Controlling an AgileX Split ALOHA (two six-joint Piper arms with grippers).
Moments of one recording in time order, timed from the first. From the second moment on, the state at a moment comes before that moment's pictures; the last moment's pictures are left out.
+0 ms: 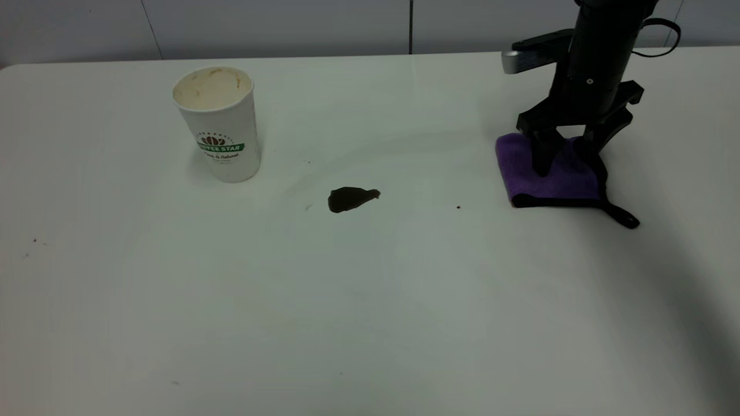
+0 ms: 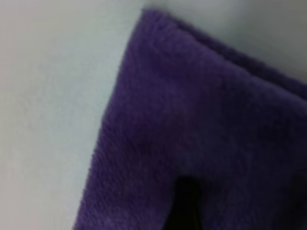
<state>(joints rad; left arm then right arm) 0.01 -0.02 -0.49 0.01 1.12 0.03 0.21 2.67 -1.98 -0.02 0.80 -0.14</state>
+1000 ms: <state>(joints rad) 0.01 -0.02 -0.49 0.01 1.12 0.03 0.48 2.70 -2.29 0.25 0.95 -0.25</state>
